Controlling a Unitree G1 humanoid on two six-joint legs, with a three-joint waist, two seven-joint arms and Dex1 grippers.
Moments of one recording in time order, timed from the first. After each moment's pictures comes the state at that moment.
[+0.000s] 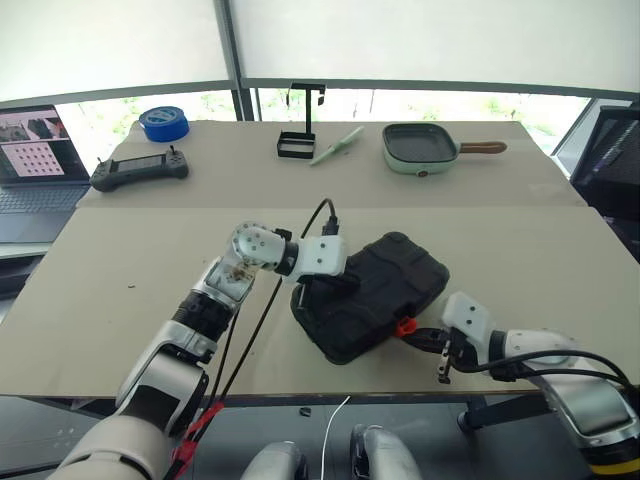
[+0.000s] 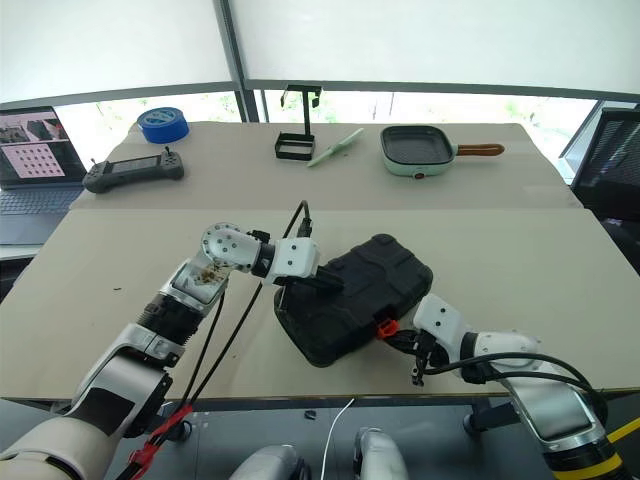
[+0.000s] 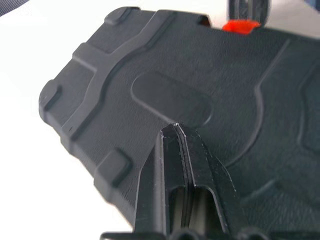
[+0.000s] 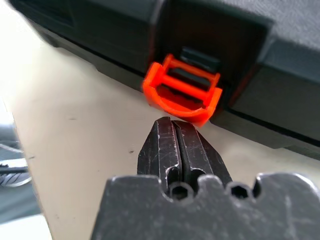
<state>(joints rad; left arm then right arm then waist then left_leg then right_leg) -0.85 0.36 -0.40 0.40 0.04 -0.13 -1.28 -0.04 -0.77 0.07 -0.34 0.26 0.45 0.88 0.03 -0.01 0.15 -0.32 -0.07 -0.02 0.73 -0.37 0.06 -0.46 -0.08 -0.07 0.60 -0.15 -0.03</state>
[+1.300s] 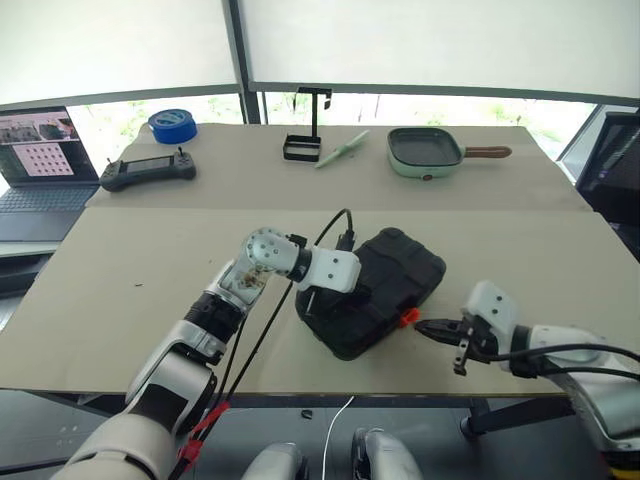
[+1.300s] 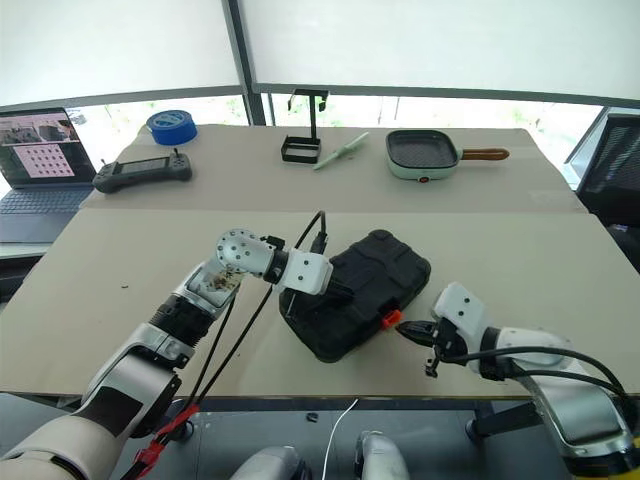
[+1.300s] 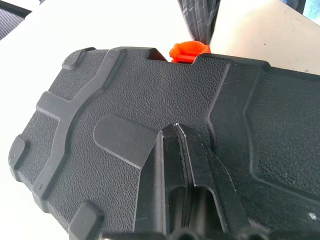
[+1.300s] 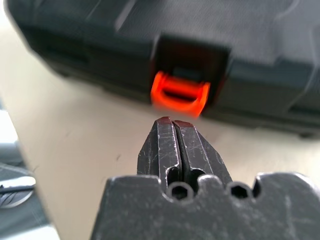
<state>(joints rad) -0.87 0.33 -0.43 0.47 0.08 -0.28 -1.28 -0.03 -0.81 -0.04 -0.40 0.37 0.53 0.88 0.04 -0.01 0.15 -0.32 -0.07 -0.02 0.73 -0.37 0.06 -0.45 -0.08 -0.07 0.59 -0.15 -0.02</state>
